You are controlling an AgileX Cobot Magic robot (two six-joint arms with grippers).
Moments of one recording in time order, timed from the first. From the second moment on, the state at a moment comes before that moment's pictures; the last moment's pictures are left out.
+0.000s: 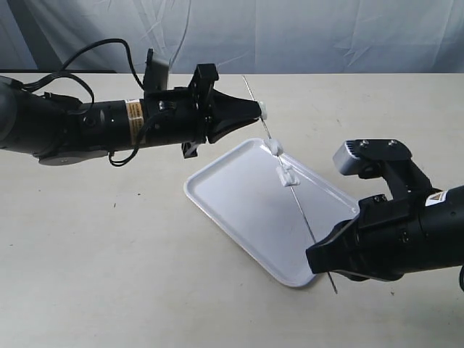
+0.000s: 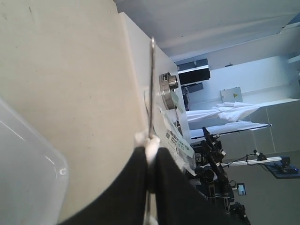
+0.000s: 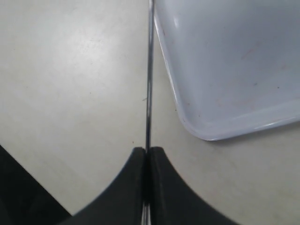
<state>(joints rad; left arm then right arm) -0.40 1.90 -0.93 1.02 -1.02 -1.88 0.51 1.19 -0.50 0.84 0.56 -0.54</state>
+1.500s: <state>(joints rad) -0.34 1.91 -1.03 1.34 -0.80 -2.02 0.51 1.10 -0.41 0.86 0.57 -0.54</state>
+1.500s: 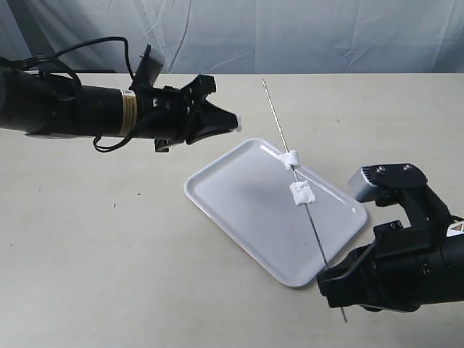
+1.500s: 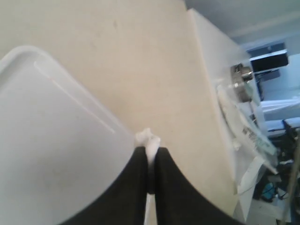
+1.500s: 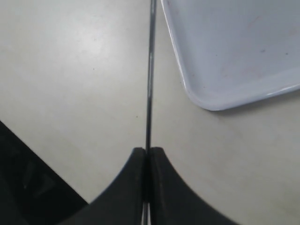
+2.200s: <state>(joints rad) -0.43 2.09 -1.08 1.46 -0.73 -2.09 0.51 1.07 -0.41 0.87 0.57 -0.54</state>
